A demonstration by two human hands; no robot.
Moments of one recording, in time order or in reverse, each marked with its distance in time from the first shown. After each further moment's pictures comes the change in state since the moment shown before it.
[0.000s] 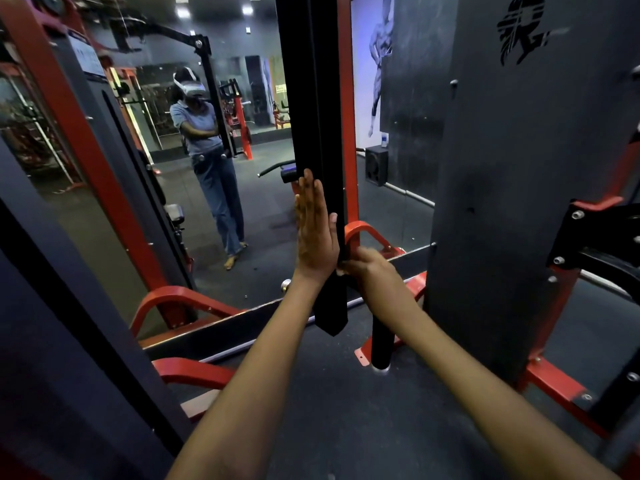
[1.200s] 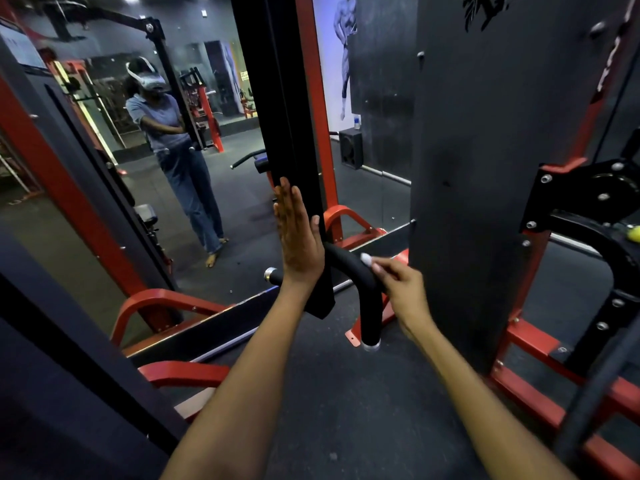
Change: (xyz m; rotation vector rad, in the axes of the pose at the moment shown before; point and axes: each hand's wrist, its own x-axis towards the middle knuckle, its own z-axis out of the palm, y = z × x) left_hand -0.038 -0.003 0.010 0.033 -0.027 -0.070; right_hand -0.061 0.024 0.007 0.877 0.376 0.561
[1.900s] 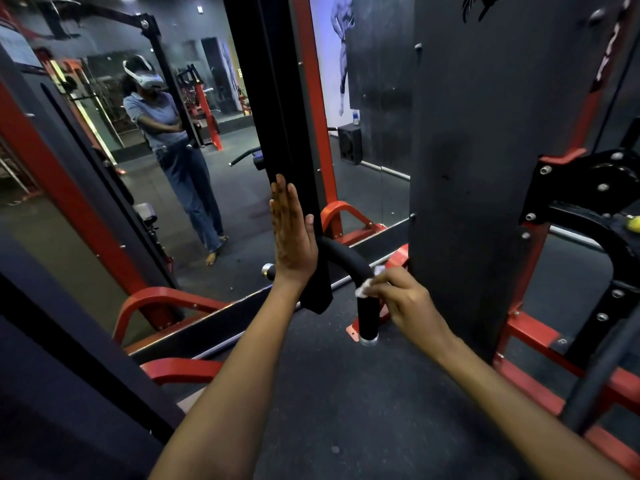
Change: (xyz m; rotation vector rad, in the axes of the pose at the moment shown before) left_hand -0.004 -0.006 -0.007 -0.013 -0.030 0.045; right_hand -0.024 0.006 -0.030 -0.673 -0.210 -0.728
